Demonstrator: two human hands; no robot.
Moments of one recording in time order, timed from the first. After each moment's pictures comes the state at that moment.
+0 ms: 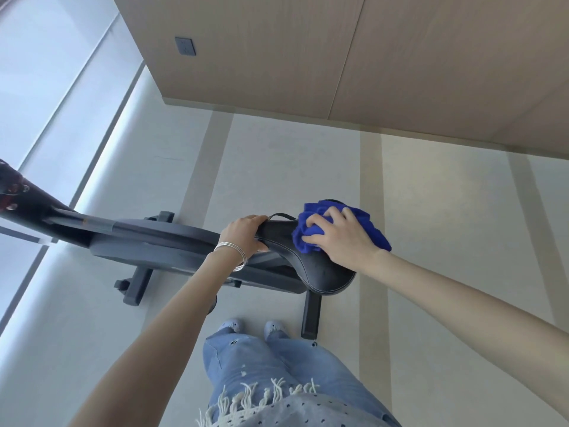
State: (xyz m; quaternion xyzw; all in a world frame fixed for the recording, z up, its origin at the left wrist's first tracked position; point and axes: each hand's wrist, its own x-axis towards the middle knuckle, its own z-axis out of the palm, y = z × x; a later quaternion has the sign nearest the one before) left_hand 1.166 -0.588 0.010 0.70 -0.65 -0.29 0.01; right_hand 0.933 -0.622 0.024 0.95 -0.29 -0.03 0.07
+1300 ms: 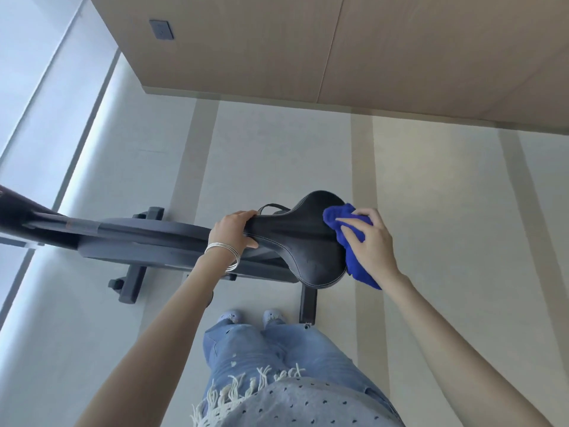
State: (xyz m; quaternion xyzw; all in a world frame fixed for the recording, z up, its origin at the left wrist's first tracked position) left_hand 1.166 -0.591 -0.001 0.72 -0.61 -0.31 0.04; right_hand 0.886 -0.594 0.007 0.69 -0.64 0.23 -0.26
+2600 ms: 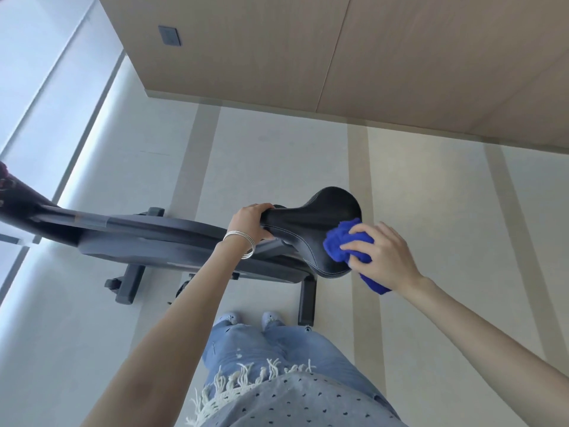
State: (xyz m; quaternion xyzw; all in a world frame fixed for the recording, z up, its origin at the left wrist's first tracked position) left_hand 1.172 -0.583 0.007 0.69 -0.63 -0.34 0.09; right_hand 0.889 -0.555 0.042 0.88 -0.45 0.15 -0.05
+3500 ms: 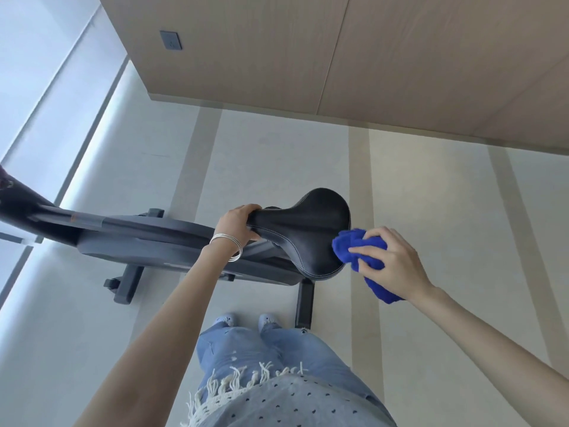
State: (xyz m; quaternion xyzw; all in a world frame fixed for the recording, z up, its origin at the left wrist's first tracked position) left_hand 1.166 -0.580 0.004 0.72 -0.60 -0.34 0.11; right_hand 0.841 -0.553 0.037 0.86 -0.47 0.18 -0.10
